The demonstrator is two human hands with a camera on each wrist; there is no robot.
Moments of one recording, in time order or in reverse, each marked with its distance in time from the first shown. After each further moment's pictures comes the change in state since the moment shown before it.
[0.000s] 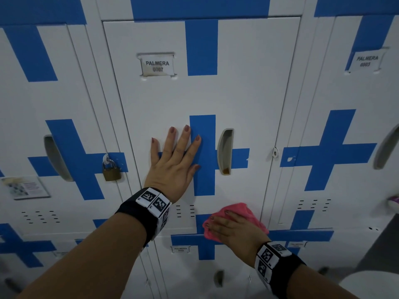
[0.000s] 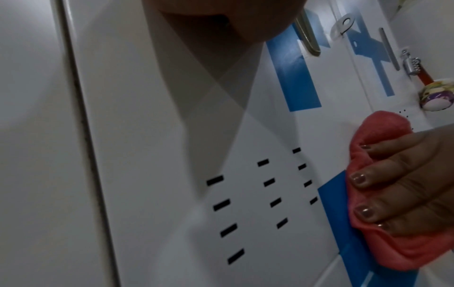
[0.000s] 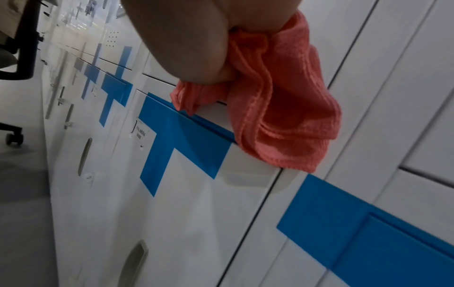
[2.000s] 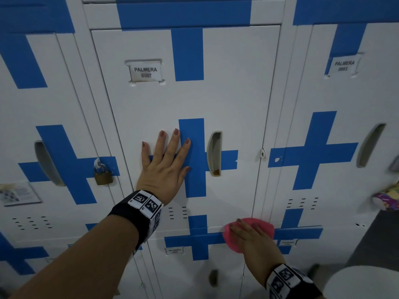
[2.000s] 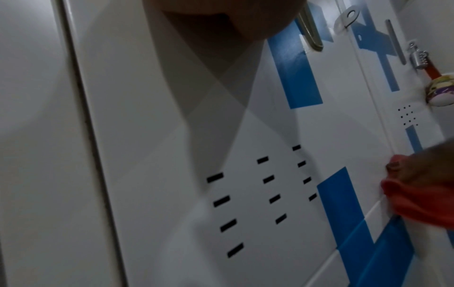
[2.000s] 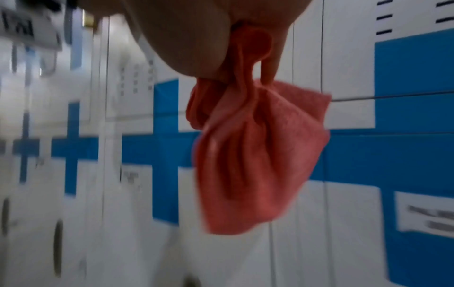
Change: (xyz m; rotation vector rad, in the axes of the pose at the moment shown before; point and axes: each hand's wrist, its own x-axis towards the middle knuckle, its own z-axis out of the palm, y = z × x) left_hand 0.002 0.002 -0.002 0.023 -0.015 -0.014; right_hand -0.054 -0.012 0.007 0.427 0.008 0.476
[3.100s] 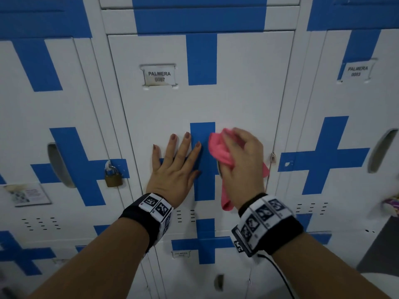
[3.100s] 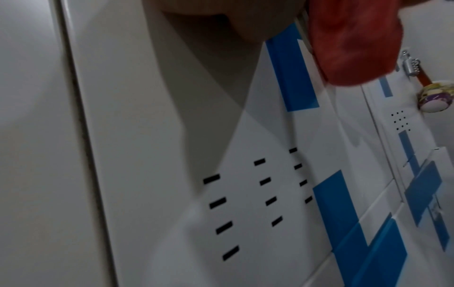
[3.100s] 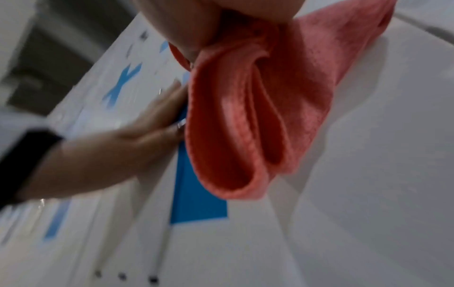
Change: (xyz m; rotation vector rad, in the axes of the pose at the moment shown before) left_hand -0.001 -0.001 0.003 -0.026 0.036 0.021; right_hand 0.074 -0.069 -0.154 0.502 1.040 0.011
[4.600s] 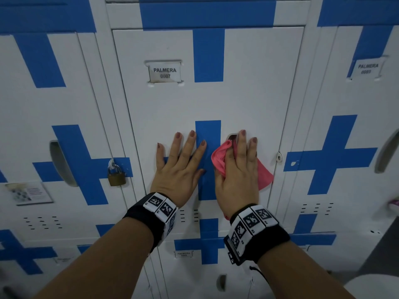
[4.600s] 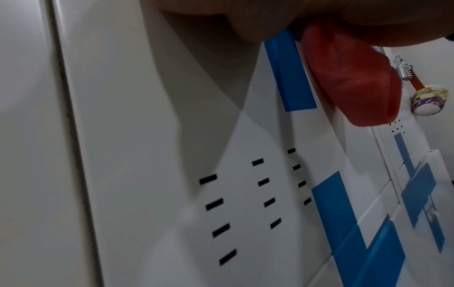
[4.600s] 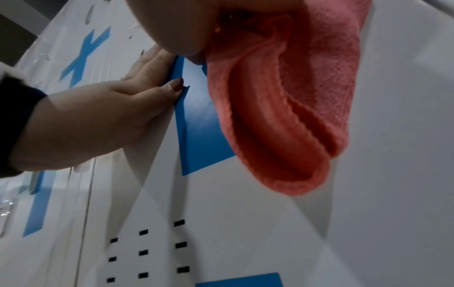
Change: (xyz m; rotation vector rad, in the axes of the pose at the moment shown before) left_hand 0.000 0.000 0.003 0.009 0.019 -0.001; right_hand -0.025 0.018 0.037 -0.331 -0.137 0.039
